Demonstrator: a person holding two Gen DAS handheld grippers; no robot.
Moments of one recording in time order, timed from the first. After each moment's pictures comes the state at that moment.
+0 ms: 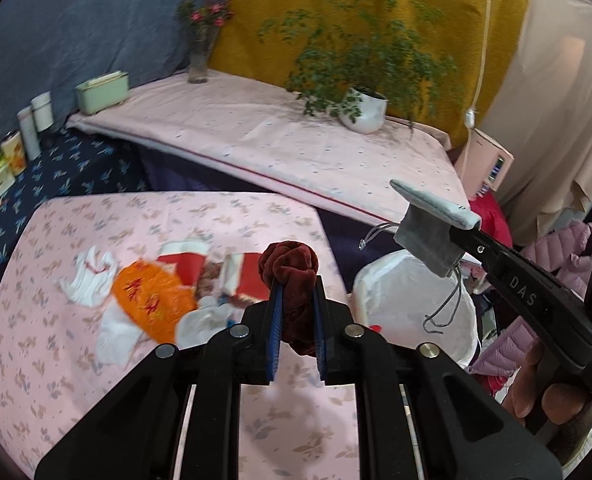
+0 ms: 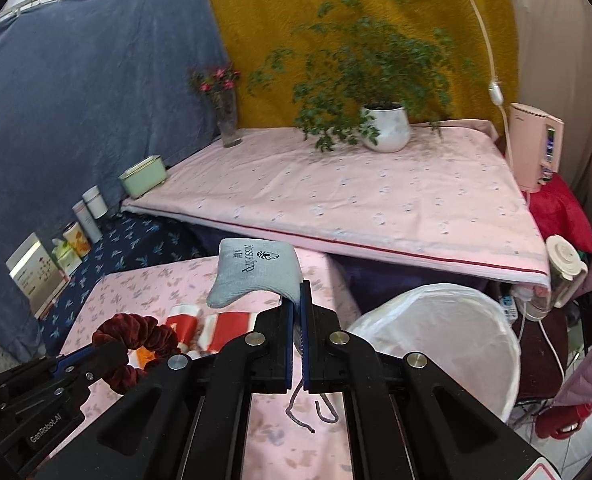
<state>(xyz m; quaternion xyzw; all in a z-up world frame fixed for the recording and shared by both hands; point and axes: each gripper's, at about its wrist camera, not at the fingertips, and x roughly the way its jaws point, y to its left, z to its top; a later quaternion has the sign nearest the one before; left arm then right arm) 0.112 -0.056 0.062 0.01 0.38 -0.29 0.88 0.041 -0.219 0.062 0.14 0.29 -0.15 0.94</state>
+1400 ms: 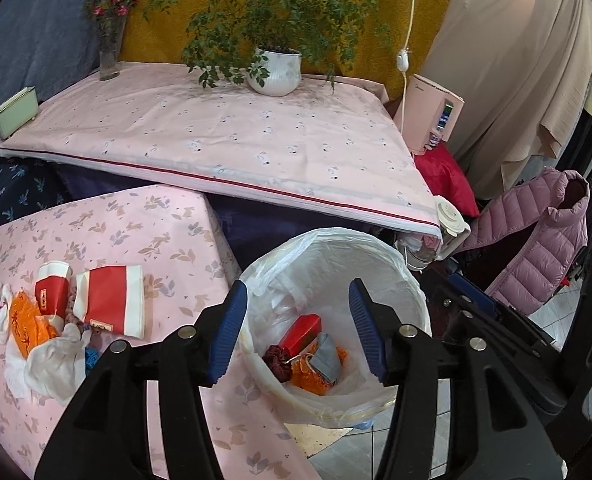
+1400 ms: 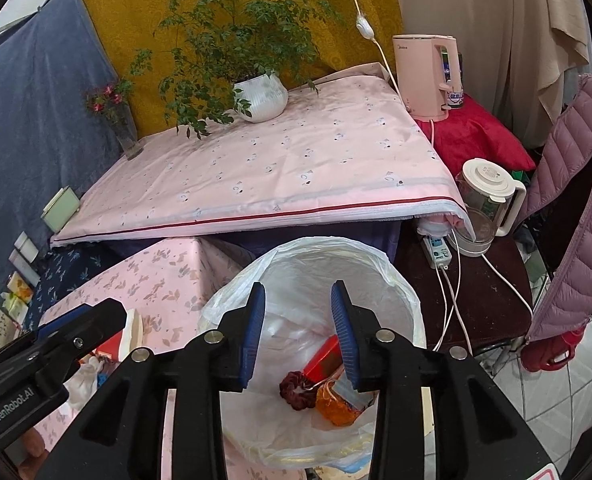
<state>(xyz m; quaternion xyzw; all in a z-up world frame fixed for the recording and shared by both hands) 0.100 -0.202 0.023 0.06 0.40 -0.37 0.84 -0.019 -0.339 -0.005 0.23 0.31 -0.27 0.89</state>
